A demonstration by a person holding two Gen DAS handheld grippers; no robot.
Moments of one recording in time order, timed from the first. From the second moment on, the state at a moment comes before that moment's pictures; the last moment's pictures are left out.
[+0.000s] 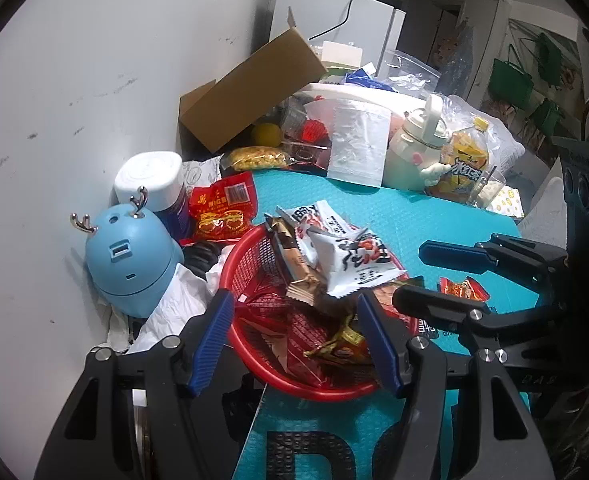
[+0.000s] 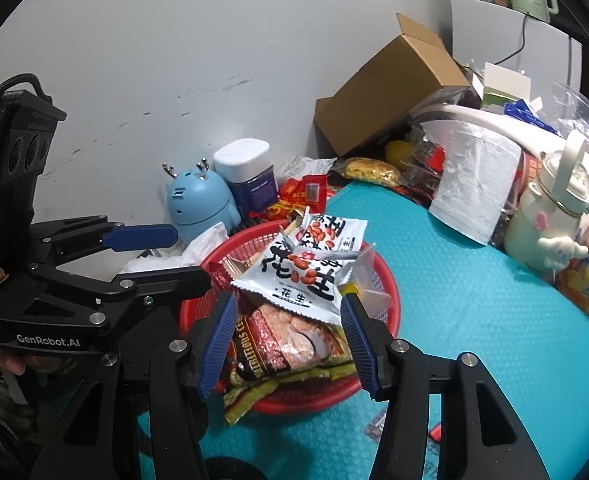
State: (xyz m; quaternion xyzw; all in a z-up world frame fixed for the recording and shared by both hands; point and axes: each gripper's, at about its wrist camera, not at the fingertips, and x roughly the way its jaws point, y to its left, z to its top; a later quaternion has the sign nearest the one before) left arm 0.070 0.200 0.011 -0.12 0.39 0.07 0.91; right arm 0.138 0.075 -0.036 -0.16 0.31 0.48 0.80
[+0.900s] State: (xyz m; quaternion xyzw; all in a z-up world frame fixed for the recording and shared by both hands) left arm 0.009 0.098 0.092 -0.03 0.31 0.03 0.95; right arm 0.053 -0.038 0.030 -0.12 0.20 0.44 0.87
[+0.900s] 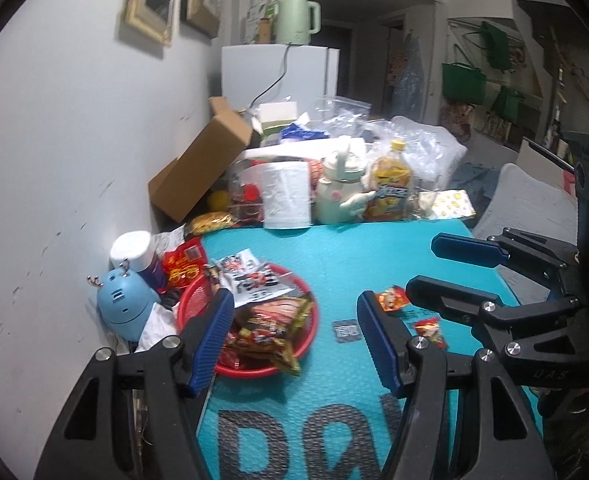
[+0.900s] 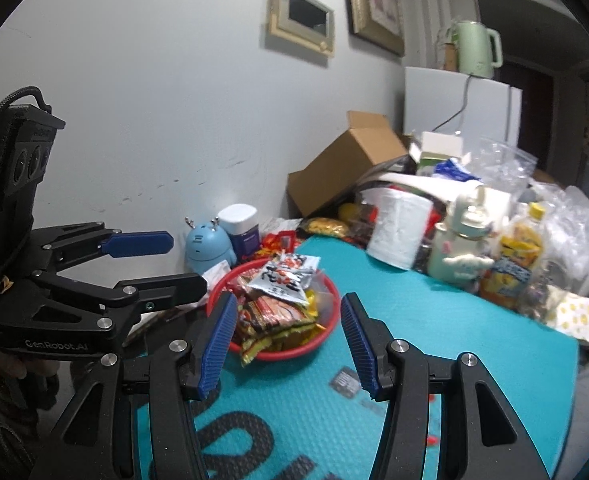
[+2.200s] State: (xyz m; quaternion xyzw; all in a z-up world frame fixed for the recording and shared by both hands) left arm 0.049 -0.011 0.005 -0.02 0.42 -0.09 0.90; right arm 0.070 -0.158 -0.065 -0.04 0.33 0.30 0.89
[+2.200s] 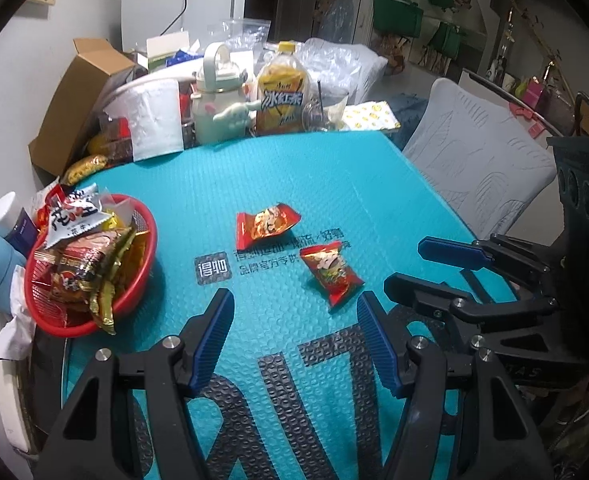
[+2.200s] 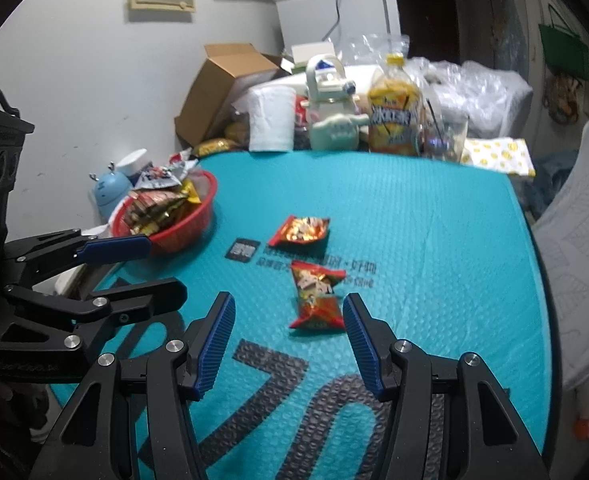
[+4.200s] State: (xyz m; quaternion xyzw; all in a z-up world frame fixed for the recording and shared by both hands) left arm 0.227 -0.008 -0.092 -0.05 0.51 -0.05 0.86; right arm 0.217 -0.172 -0.133 -0.02 0.41 0.26 0.87
